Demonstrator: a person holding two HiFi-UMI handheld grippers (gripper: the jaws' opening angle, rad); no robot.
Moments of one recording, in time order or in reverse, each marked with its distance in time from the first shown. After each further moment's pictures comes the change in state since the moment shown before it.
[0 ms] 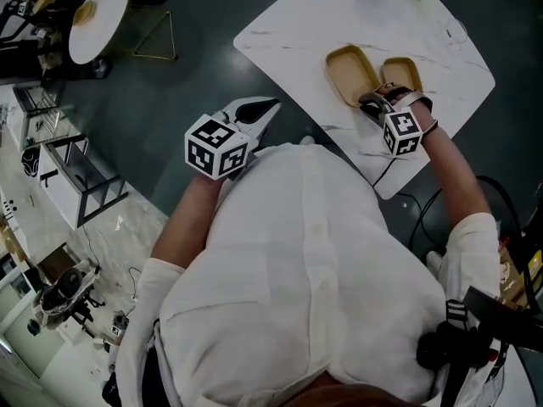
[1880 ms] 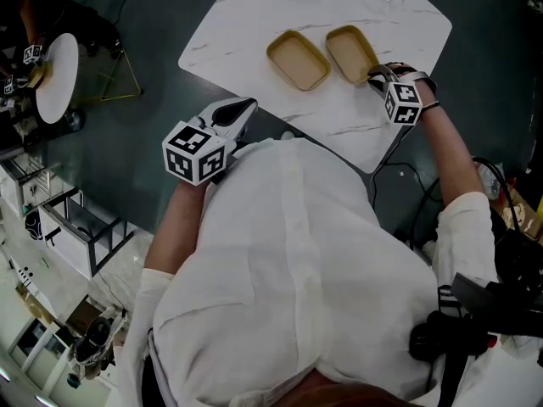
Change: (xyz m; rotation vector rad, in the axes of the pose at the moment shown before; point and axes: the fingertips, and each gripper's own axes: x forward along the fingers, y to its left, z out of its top) left arm 0.052 -0.039 0.002 0.089 0.052 -0.139; right arm -0.037 0.075 -0.140 0.394 0.246 -0.087
